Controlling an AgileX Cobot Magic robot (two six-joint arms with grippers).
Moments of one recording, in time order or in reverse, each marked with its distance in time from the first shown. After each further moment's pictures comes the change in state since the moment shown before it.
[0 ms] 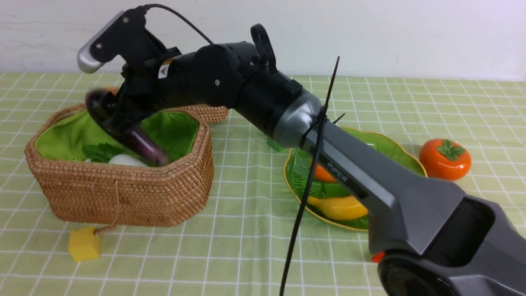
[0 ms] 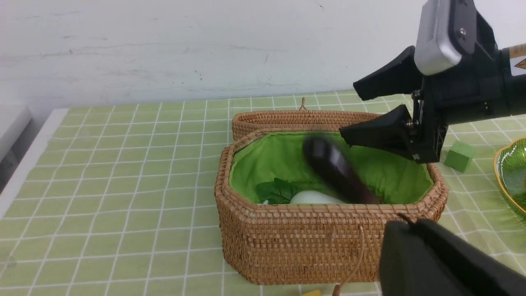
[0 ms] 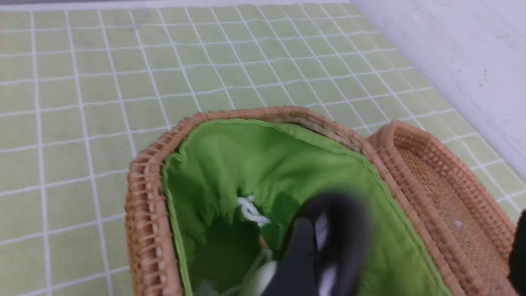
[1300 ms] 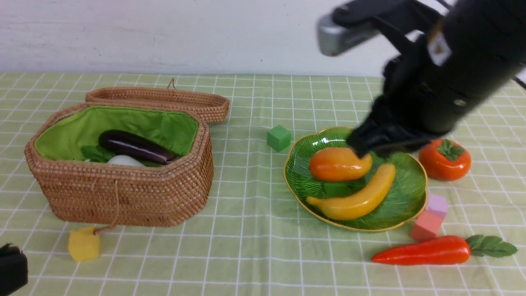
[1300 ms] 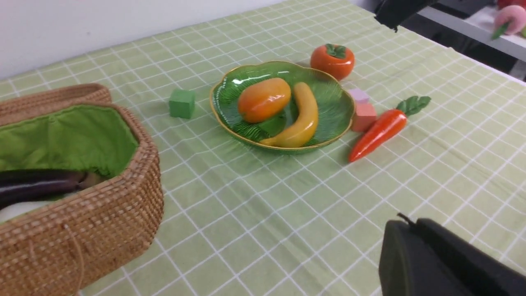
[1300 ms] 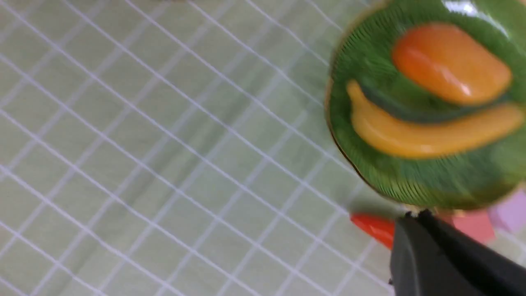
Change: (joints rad) right arm -0.133 -1.078 1.134 -0.410 0.619 0.704; left arm 0.000 0.000 0.000 -0.850 -0.171 0.690
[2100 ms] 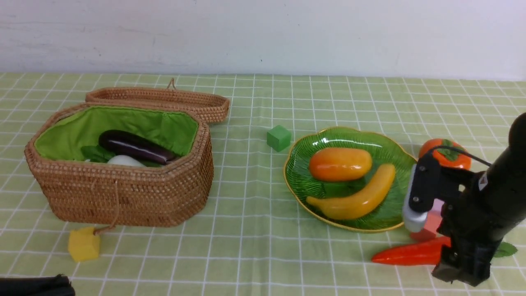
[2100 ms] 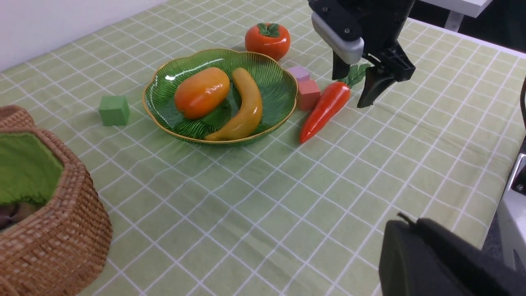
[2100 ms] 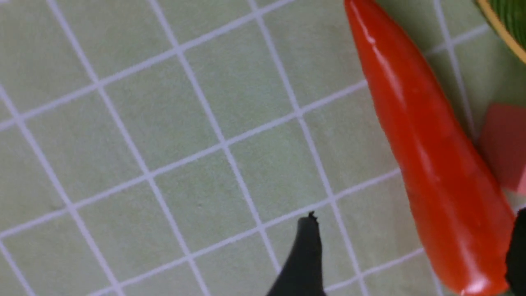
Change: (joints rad) right arm -0.400 0.122 0.522 0.219 -0.394 -1.134; left arm 0.000 0.061 0.000 -0.159 0.002 0.209
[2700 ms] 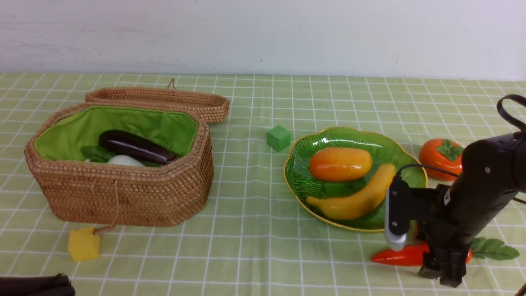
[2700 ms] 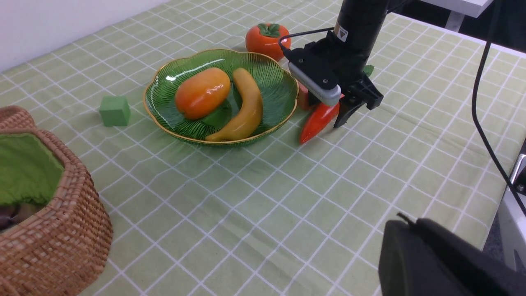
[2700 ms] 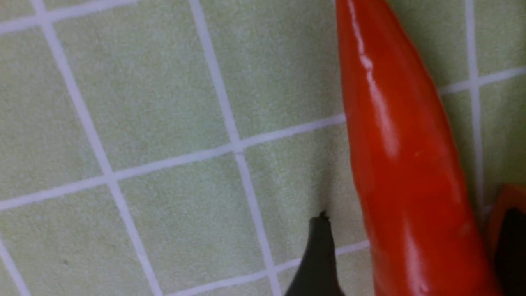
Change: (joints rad) right arm -0.001 0.194 0.000 -0.097 -0.183 -0.064; left arm 0.000 0.000 0.000 0.000 -0.001 0.000
